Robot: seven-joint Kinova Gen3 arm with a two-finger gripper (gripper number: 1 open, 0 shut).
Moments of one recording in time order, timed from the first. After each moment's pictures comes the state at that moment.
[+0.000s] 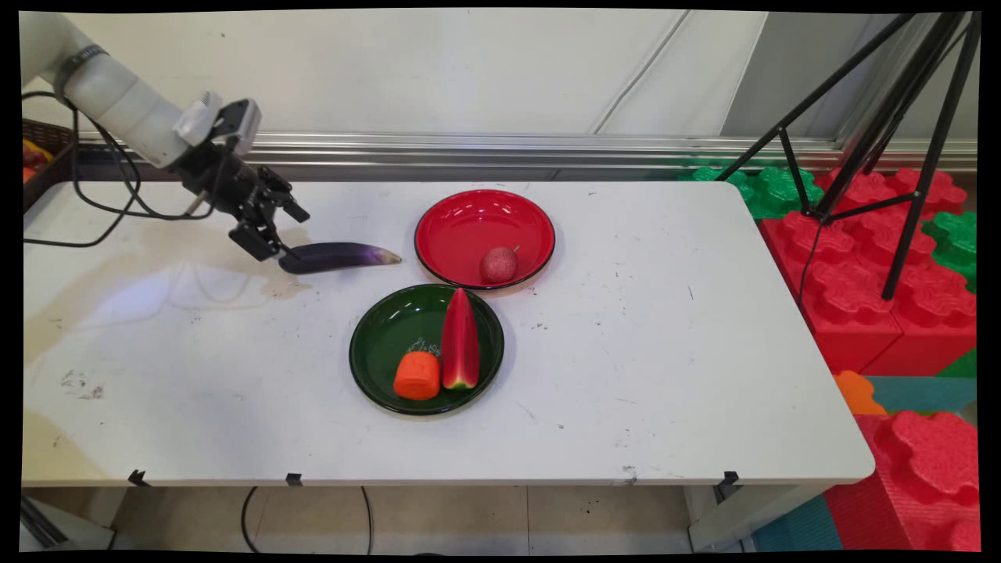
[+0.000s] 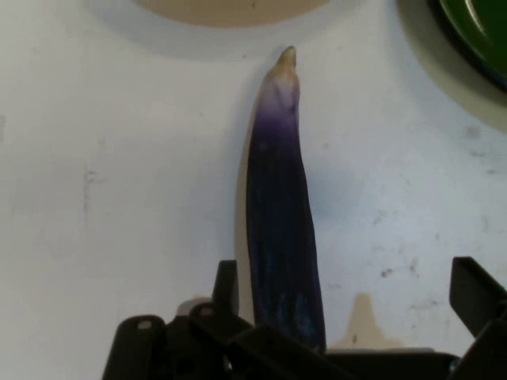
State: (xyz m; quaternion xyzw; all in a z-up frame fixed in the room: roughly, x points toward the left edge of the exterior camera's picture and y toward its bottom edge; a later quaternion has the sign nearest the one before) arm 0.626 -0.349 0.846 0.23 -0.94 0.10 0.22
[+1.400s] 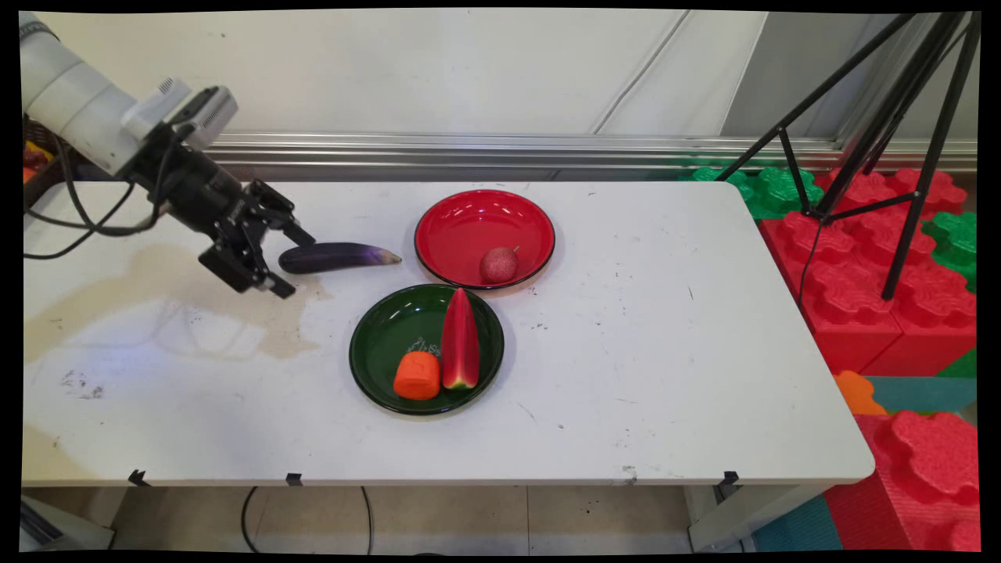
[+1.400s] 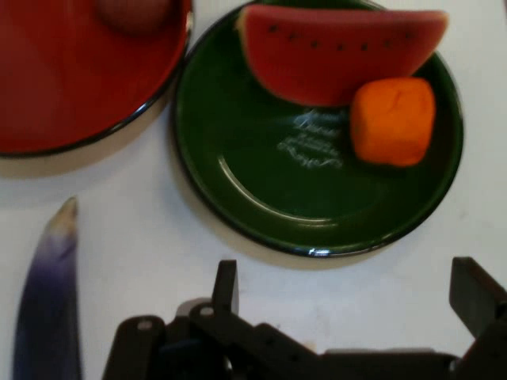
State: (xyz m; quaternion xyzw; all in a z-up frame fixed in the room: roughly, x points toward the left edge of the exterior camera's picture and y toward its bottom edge) arm 0.563 -0.277 0.899 0.20 -0.93 0.04 0.30
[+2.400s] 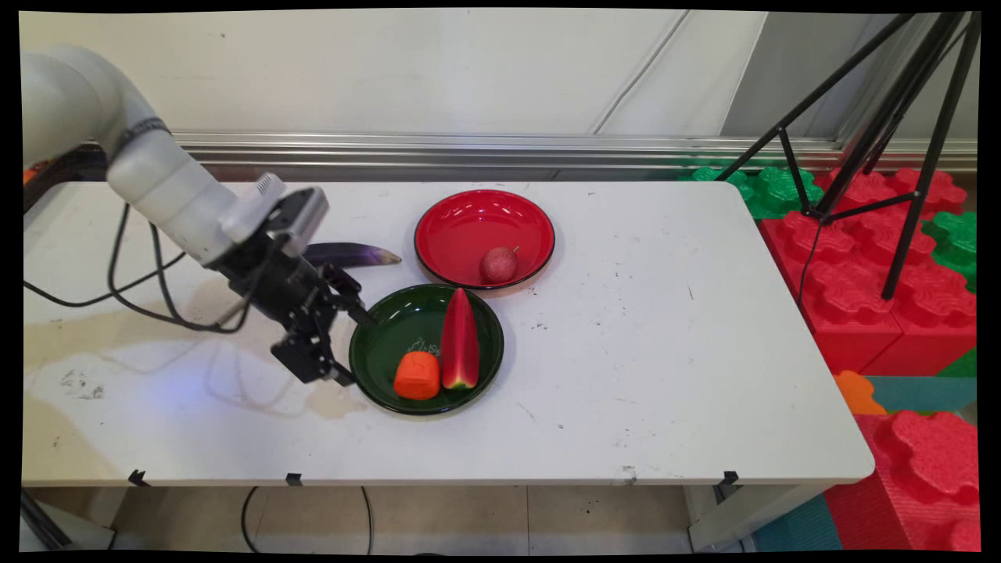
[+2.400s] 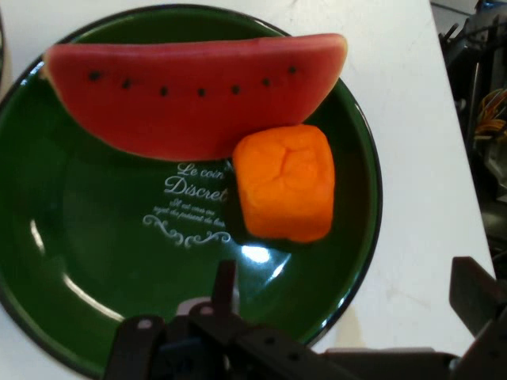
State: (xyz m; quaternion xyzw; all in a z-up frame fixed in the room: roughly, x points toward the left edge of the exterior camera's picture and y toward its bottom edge) arm 0.455 -0.259 0.836 0.16 -0.95 0.00 0.28
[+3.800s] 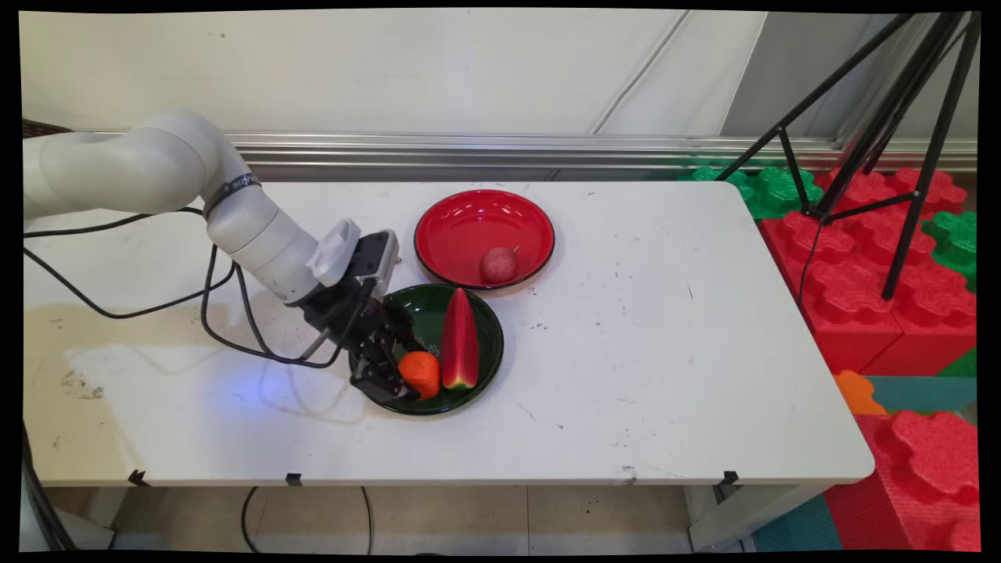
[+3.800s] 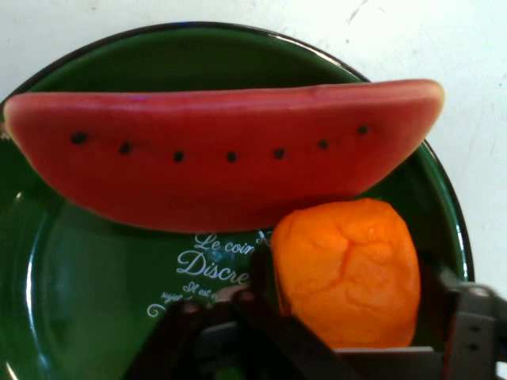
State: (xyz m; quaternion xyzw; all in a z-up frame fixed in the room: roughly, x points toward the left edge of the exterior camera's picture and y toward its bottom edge) arm 0.393 -0.281 0.779 0.18 -0.95 0.02 0.27
